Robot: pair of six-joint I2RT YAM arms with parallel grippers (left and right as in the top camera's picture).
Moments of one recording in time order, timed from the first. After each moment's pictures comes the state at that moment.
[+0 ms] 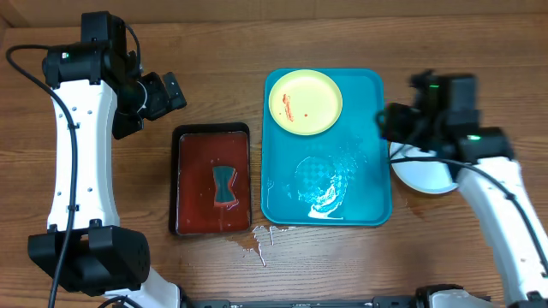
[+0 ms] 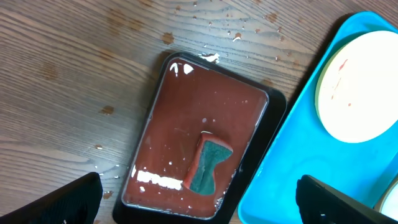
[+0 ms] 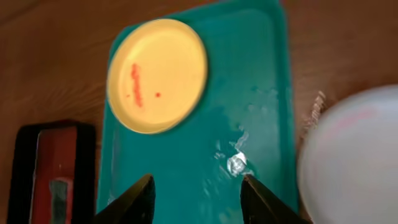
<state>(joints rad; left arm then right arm) 0.10 1.79 1.88 -1.44 0.13 -0.37 0.12 1.39 1.13 -0.63 -0.25 0.30</state>
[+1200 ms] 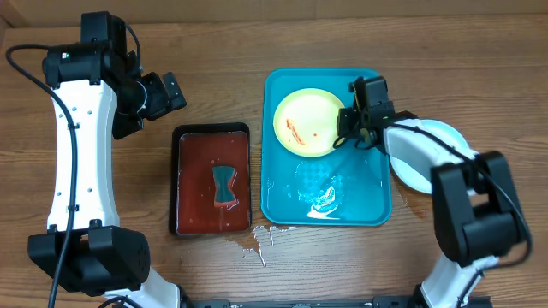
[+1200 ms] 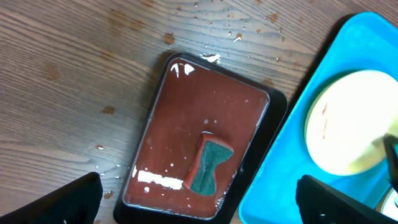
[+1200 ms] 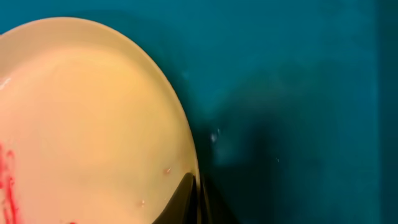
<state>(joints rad) 0.10 1.79 1.88 -1.44 0.13 -0.37 0.26 1.91 1.15 -0.26 -0.04 0.31</state>
